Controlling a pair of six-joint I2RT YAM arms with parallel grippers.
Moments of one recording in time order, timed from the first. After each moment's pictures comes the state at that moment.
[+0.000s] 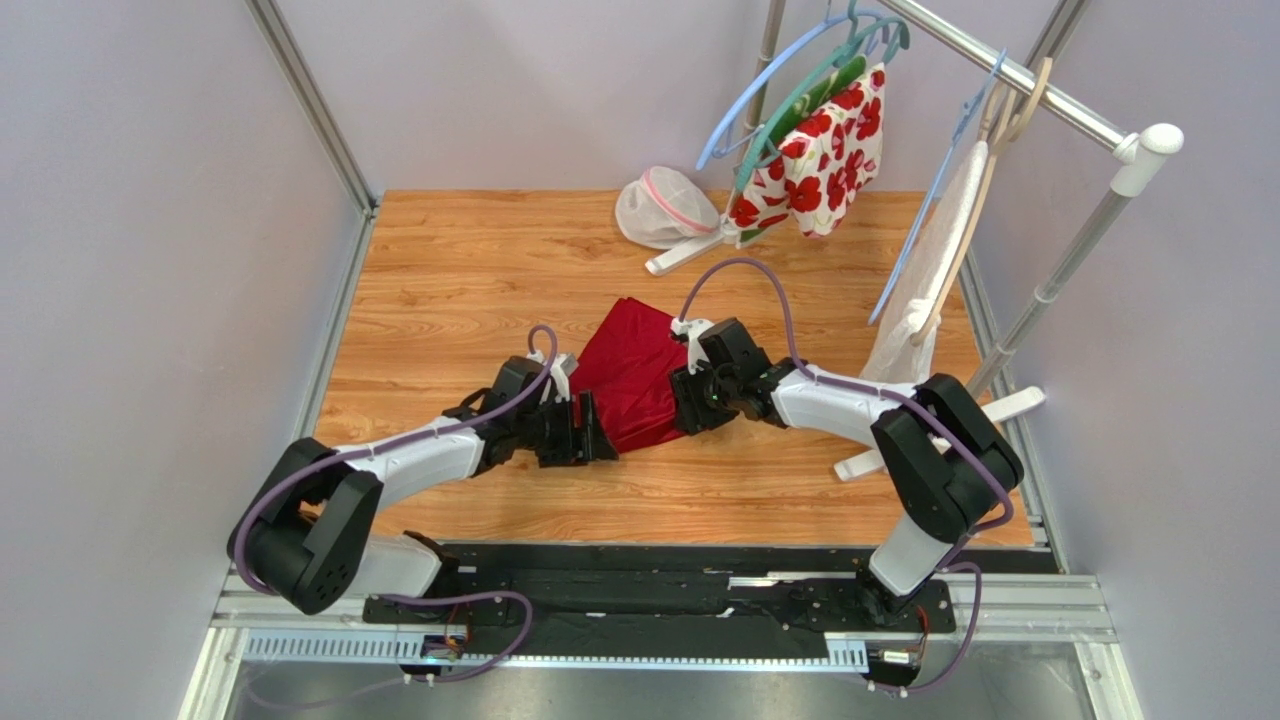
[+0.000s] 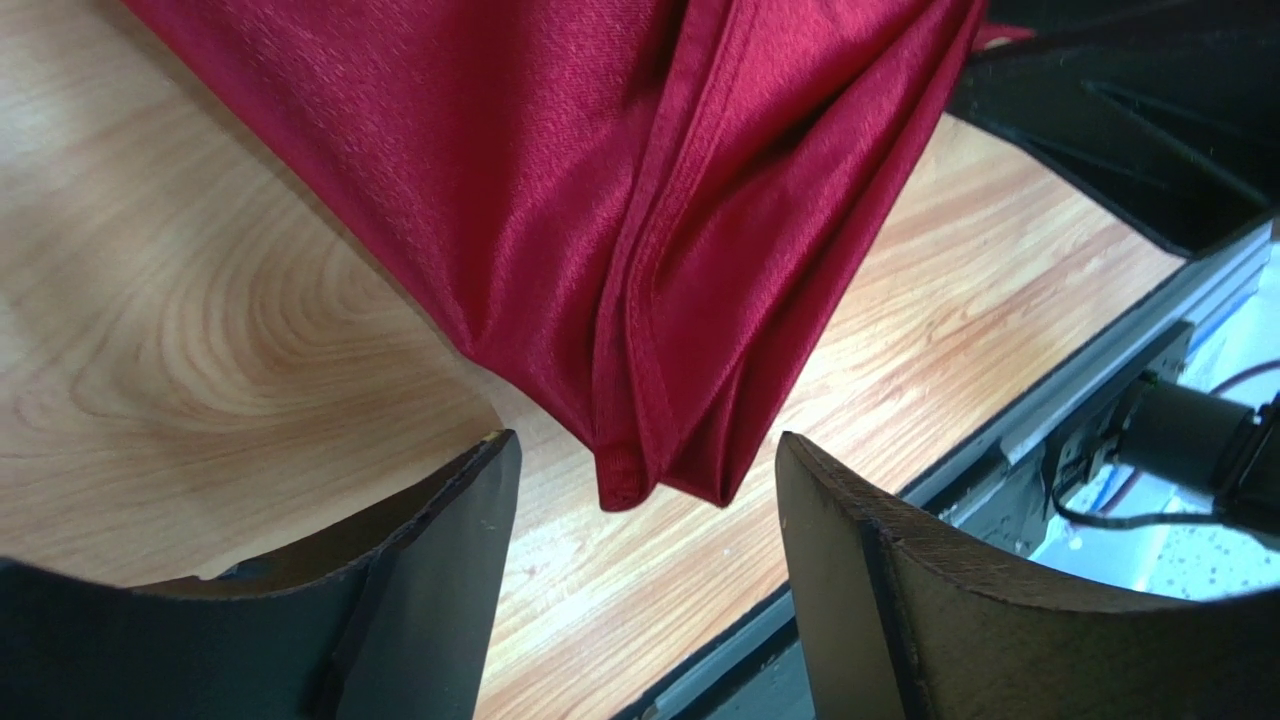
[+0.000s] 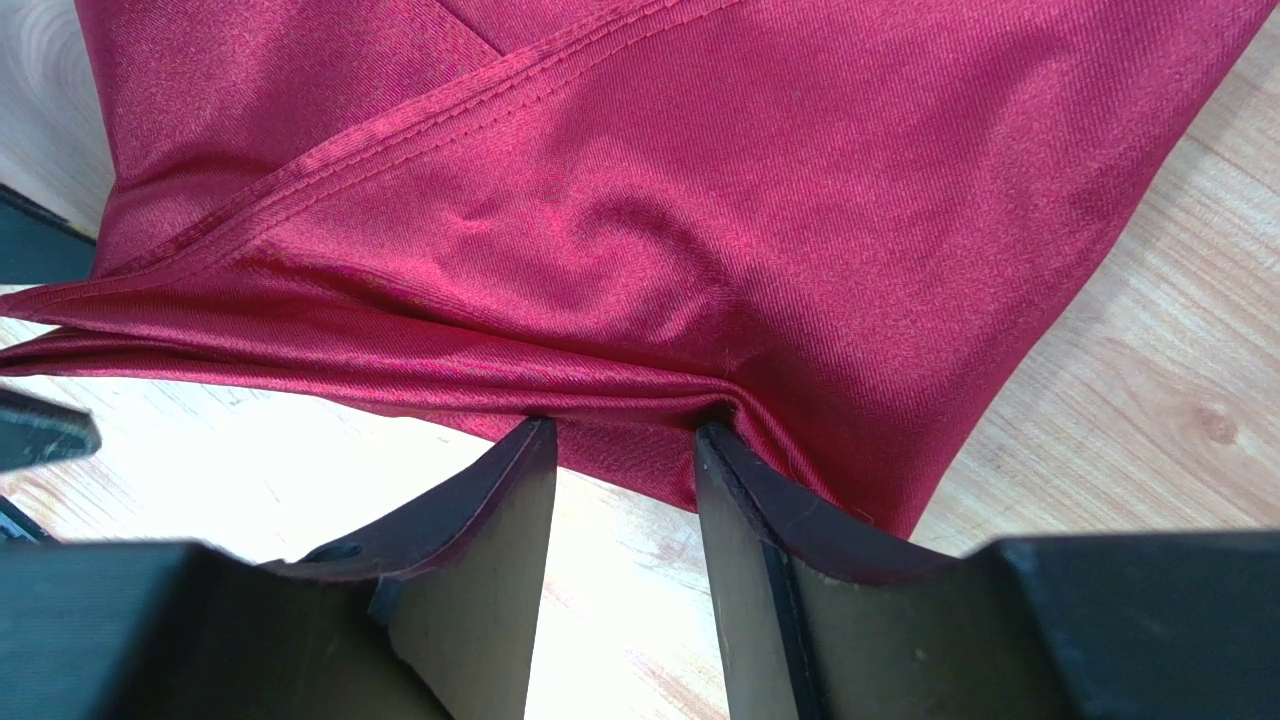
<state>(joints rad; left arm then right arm) -0.53 1.33 0.51 -0.04 0.38 -0.63 0.65 1.67 0.88 -0.14 -0.18 0.21</state>
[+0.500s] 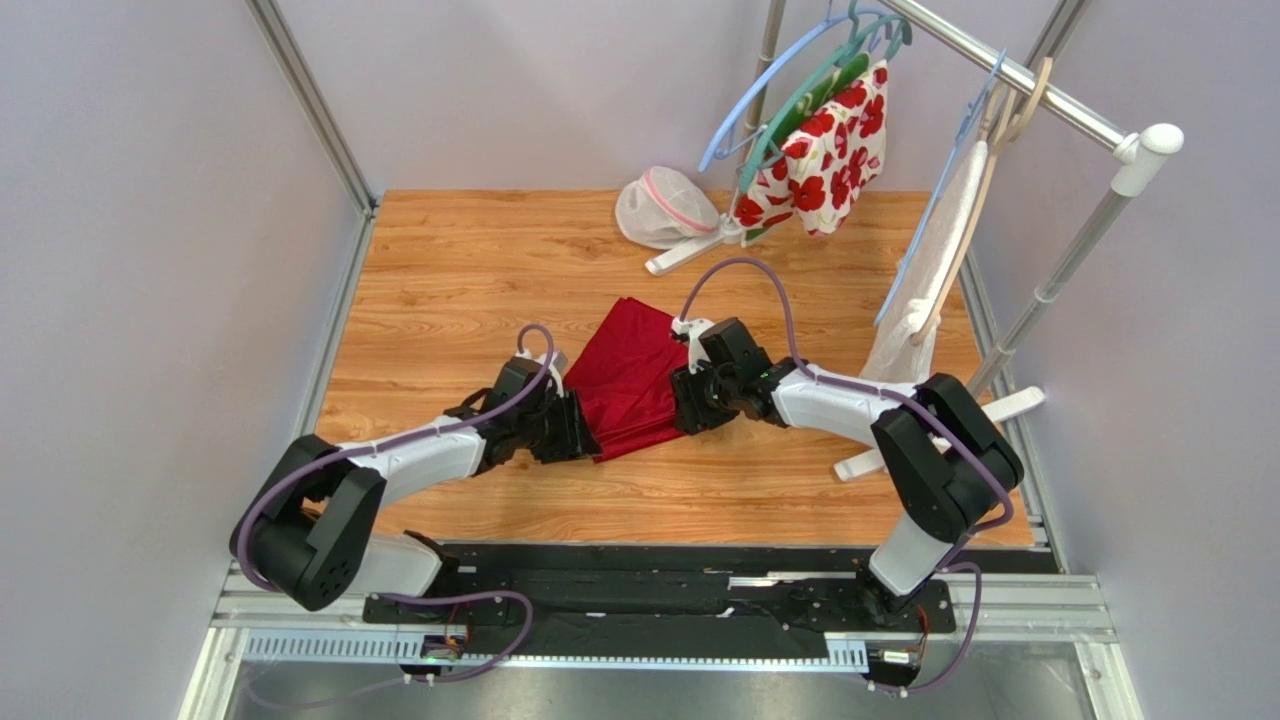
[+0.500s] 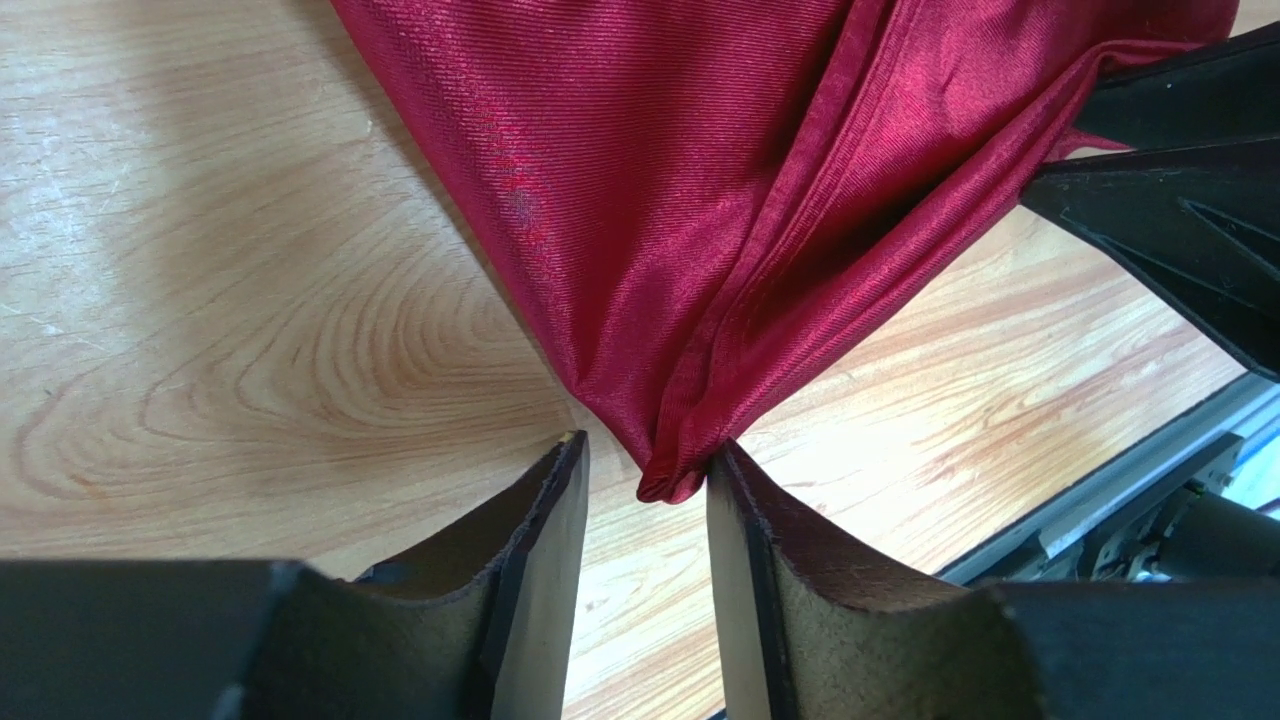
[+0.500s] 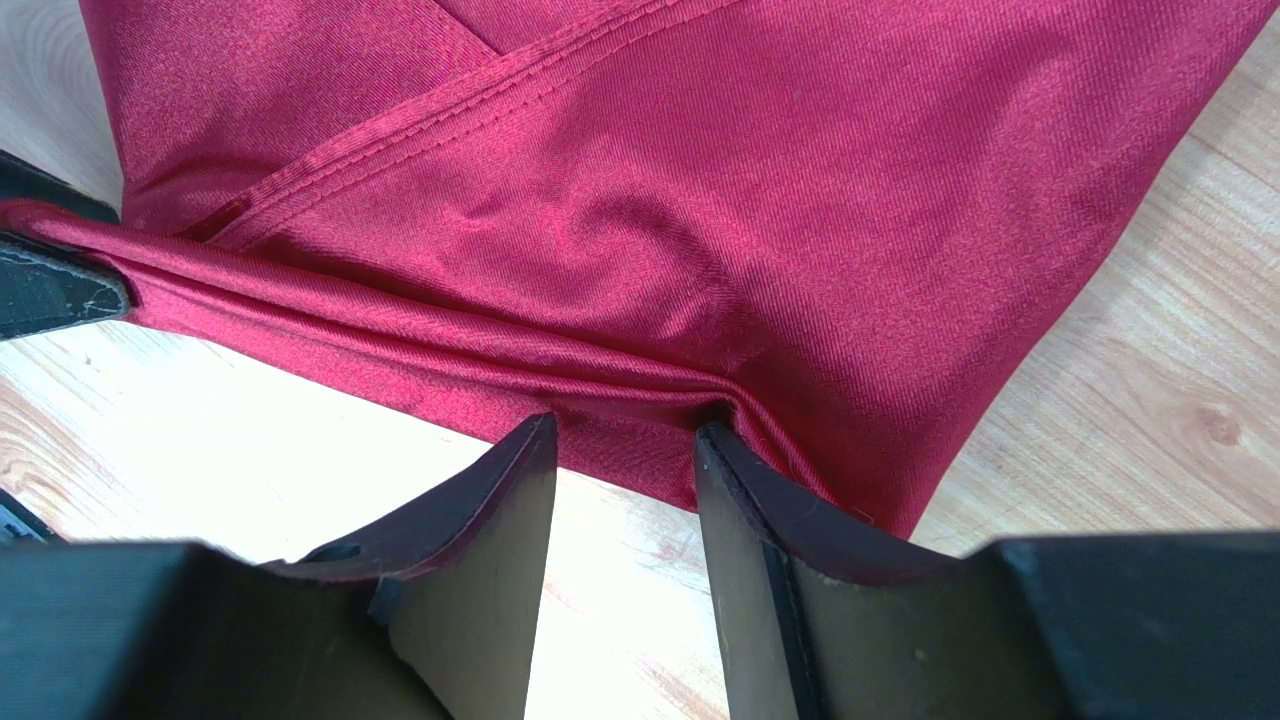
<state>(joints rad) -0.53 1.35 0.51 -0.04 0.24 -0.68 0.65 1.67 0.88 -0.14 -0.19 0.21</state>
